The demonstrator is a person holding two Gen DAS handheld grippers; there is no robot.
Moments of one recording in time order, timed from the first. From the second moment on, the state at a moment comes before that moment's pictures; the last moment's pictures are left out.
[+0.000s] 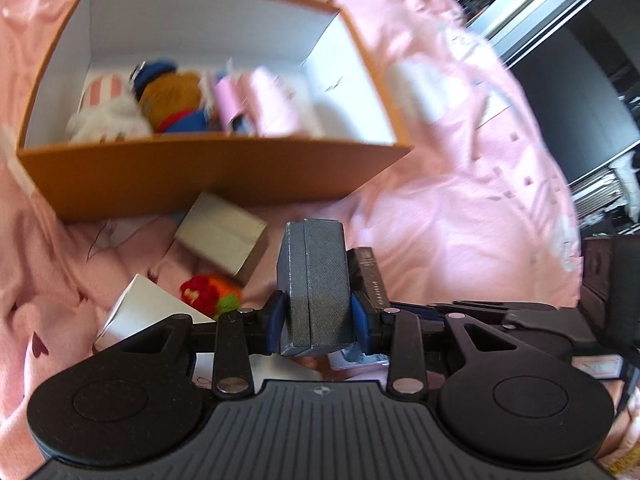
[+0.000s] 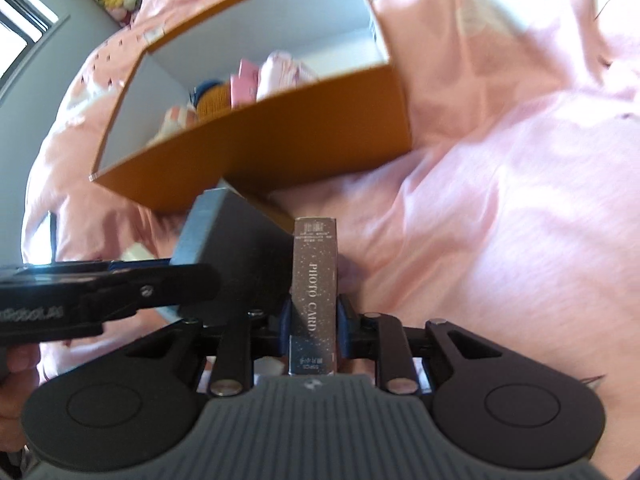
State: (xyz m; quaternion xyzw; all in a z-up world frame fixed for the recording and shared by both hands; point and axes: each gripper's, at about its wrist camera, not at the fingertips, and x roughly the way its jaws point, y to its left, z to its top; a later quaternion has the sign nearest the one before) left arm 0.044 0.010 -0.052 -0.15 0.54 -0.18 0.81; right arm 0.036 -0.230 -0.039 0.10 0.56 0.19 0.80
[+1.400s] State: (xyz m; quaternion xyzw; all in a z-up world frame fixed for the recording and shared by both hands) left arm 0.189 -0.003 -0.078 -0.25 0.50 -0.17 0.81; right arm 0.187 -0.213 -0.003 0.07 0.46 0.18 0.87
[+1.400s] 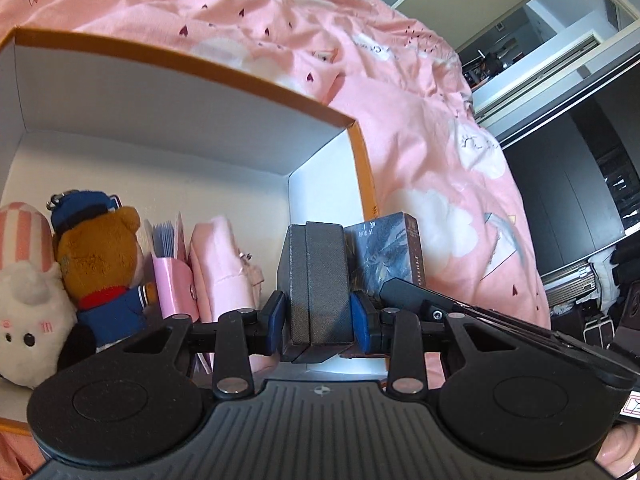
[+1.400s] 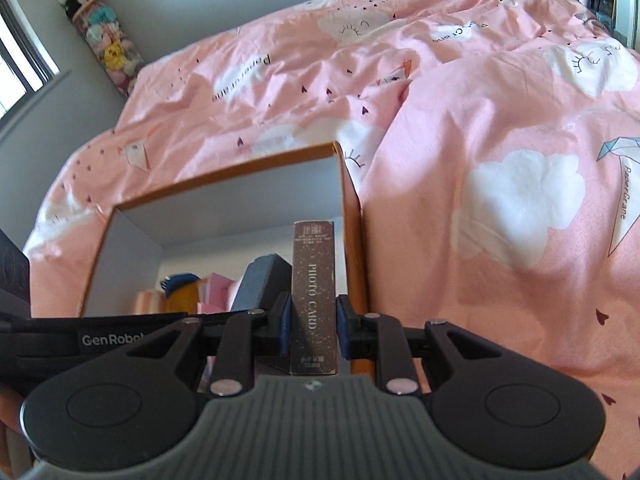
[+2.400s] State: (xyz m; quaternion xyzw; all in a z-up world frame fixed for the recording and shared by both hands) left arm 0.185 0.000 -0.091 -0.24 0.52 -0.12 0.81; right arm 0.199 -0.209 -0.028 0.08 0.52 0.16 0.84
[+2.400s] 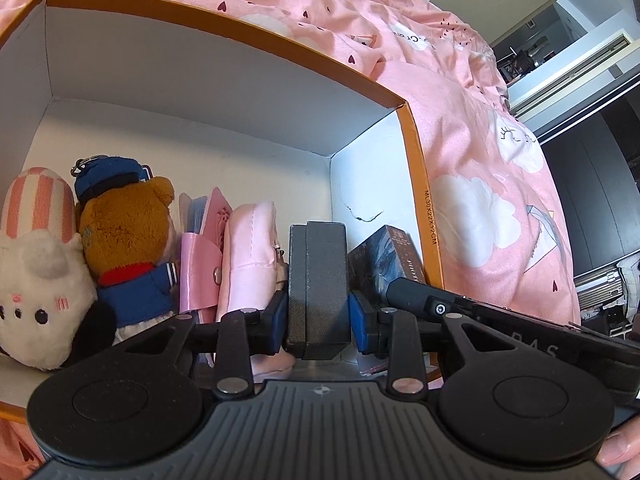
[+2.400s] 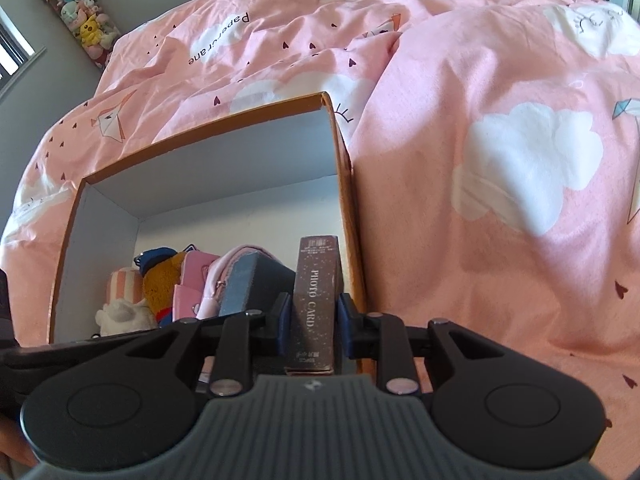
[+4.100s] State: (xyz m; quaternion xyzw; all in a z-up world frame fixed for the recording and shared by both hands) left arm 0.170 -0.021 -0.068 -0.16 0.52 -0.17 0.82; right arm 0.139 -0.247 -0.020 0.11 0.43 0.11 0.89
